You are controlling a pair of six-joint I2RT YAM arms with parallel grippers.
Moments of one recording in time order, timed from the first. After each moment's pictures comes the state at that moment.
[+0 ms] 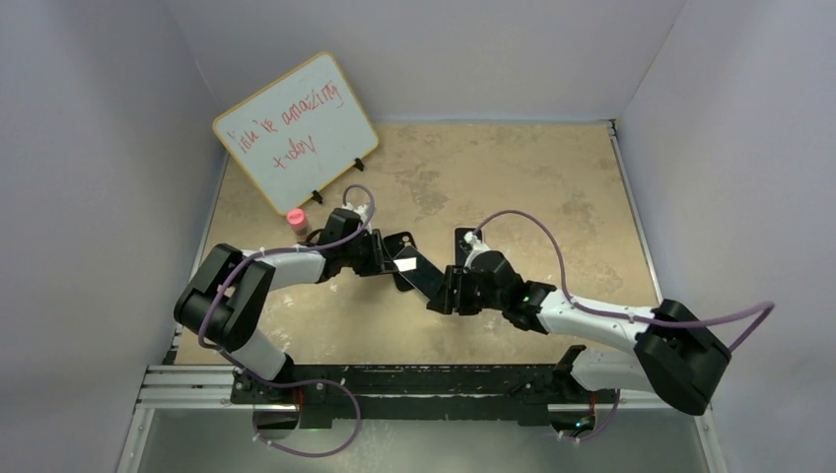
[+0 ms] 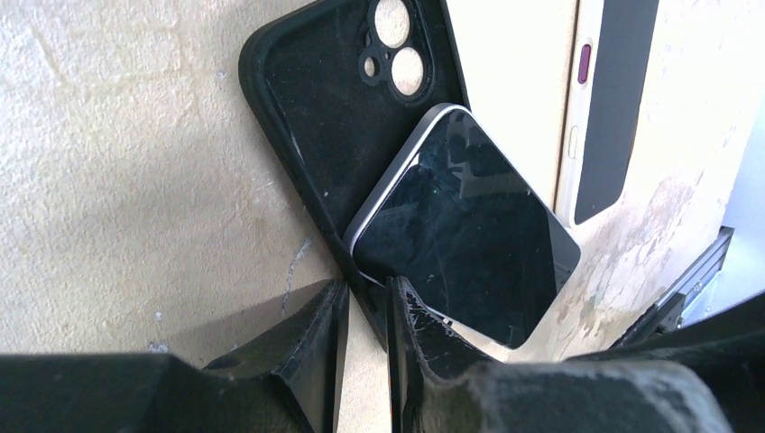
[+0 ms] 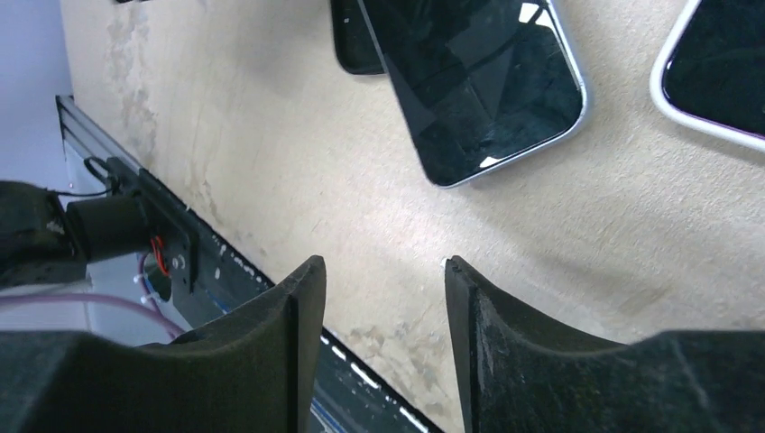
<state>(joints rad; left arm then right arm) -0.45 1.60 0.64 0.13 0.34 -0.66 0.85 1.25 0.46 0.10 -0.15 0.86</state>
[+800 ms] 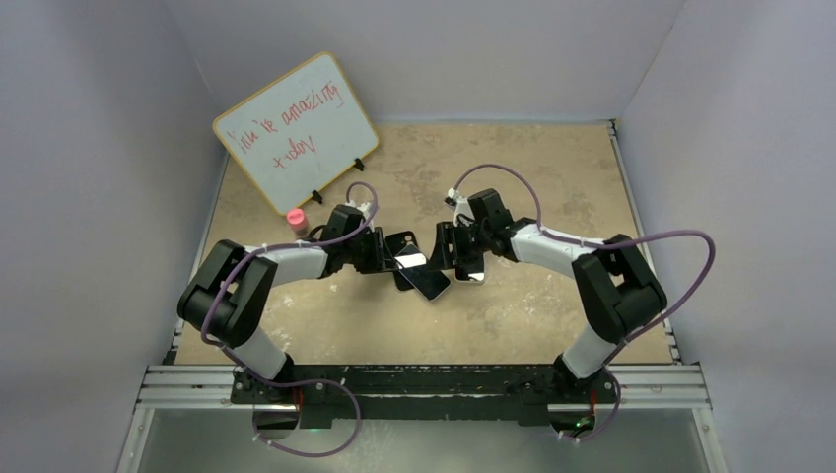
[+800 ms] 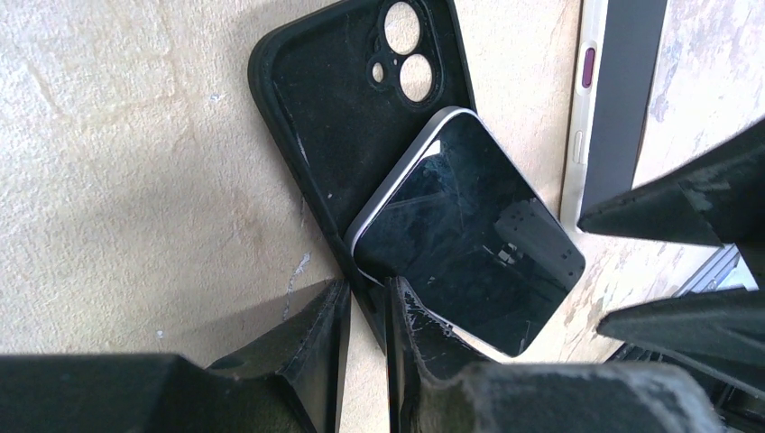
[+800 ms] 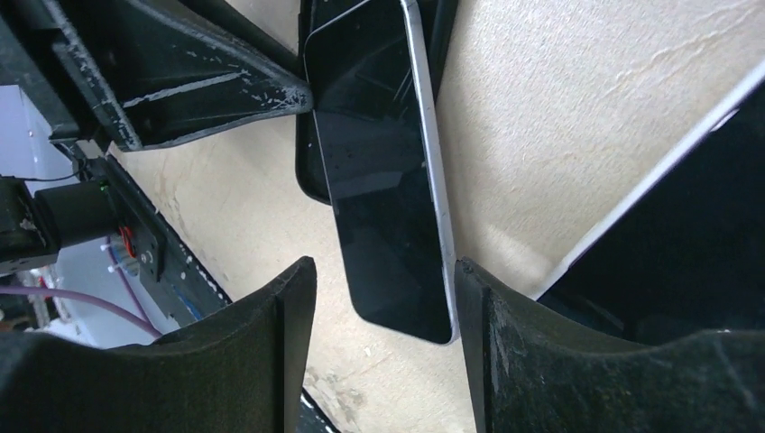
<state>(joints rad) -0.45 1.62 0.69 0.09 0.34 -0.63 0.53 1.63 0.89 -0.15 -0.52 0.43</state>
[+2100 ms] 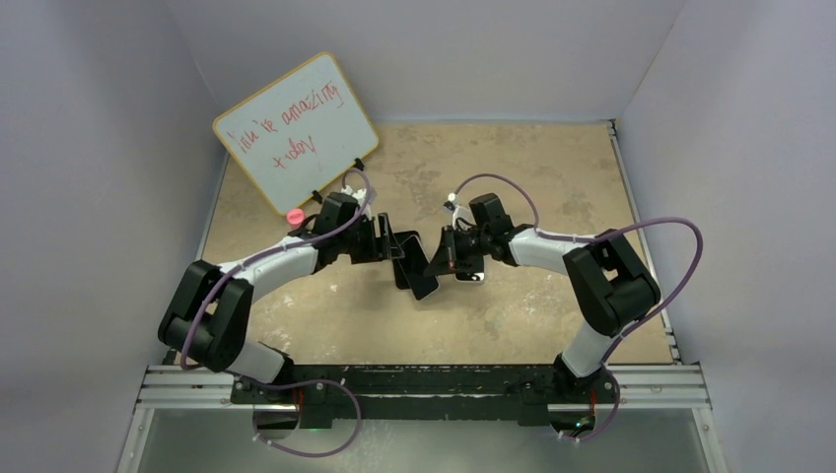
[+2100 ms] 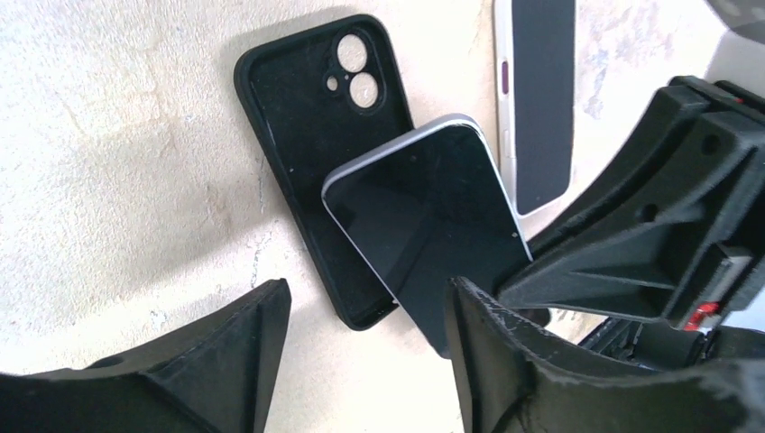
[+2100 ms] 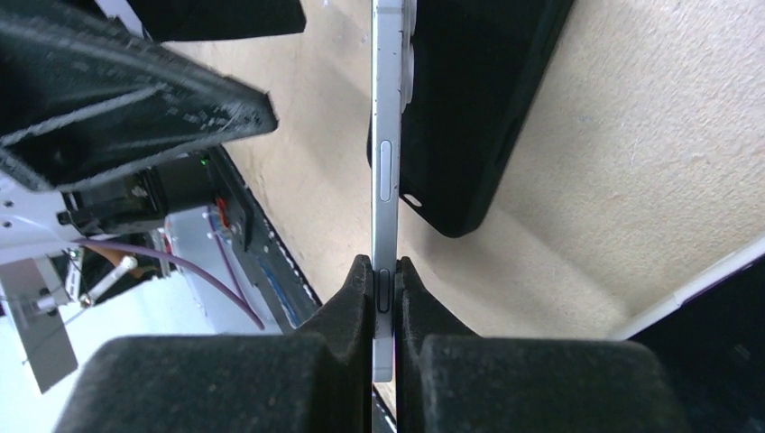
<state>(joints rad) -0.45 1.50 0.77 -0.08 0.34 -0.59 0.51 1.71 0.85 -0.02 -0.75 0.55</state>
